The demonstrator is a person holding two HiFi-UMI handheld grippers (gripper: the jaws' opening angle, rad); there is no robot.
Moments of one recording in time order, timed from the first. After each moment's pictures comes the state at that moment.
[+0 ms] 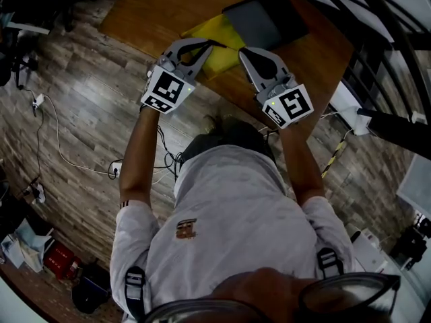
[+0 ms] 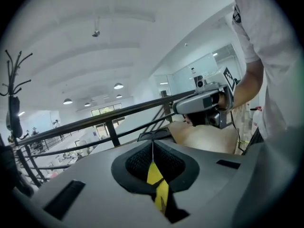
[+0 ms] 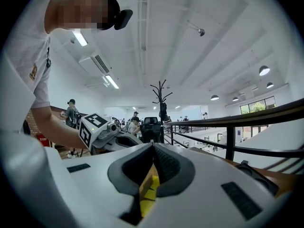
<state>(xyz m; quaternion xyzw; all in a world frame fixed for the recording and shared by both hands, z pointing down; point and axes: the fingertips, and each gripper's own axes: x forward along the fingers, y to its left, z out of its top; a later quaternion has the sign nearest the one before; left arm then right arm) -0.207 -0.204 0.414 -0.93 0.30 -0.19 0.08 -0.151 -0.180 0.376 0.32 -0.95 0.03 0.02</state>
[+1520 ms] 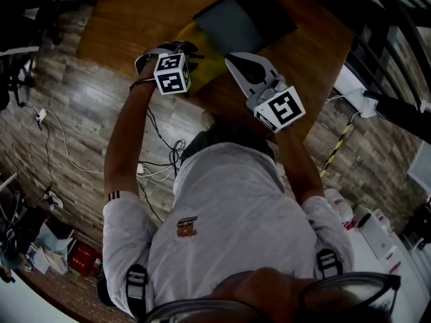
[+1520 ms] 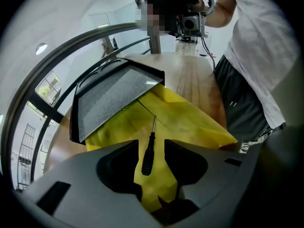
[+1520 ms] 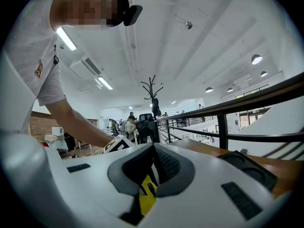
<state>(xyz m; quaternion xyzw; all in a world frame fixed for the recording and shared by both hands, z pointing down) -0.142 -0.287 0.619 -0.82 -0.02 -0.56 0.11 -0.076 -0.271 0.428 0.33 -0.94 0.08 0.02</state>
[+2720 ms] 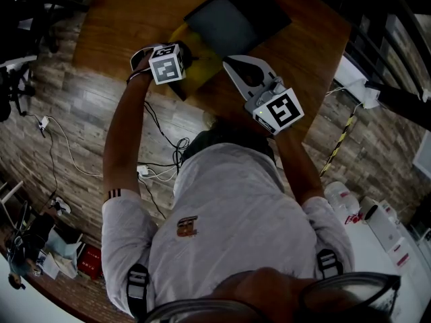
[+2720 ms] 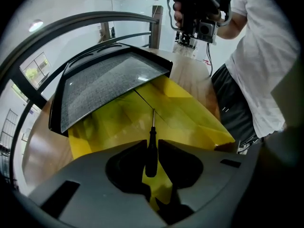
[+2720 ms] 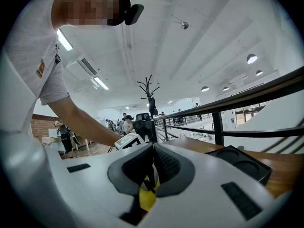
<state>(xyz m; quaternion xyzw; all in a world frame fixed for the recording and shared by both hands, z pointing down) -0.135 -0.292 0.639 -0.81 -0.07 -0.58 0.02 -0.053 -0.267 0.439 0.35 -0.93 0.10 0.02</state>
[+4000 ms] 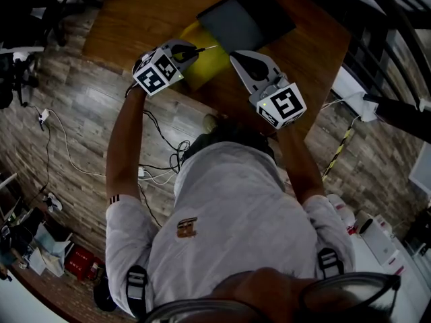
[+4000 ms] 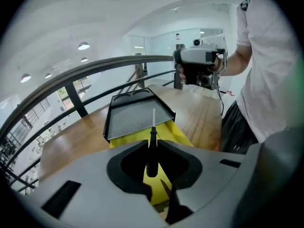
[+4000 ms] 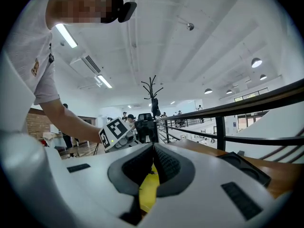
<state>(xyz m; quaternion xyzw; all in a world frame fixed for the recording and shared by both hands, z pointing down) -0.141 -0.269 0.539 -0.90 0.11 -0.42 0.00 -0.065 -0.236 0.417 0.34 -0.94 0.07 0.03</state>
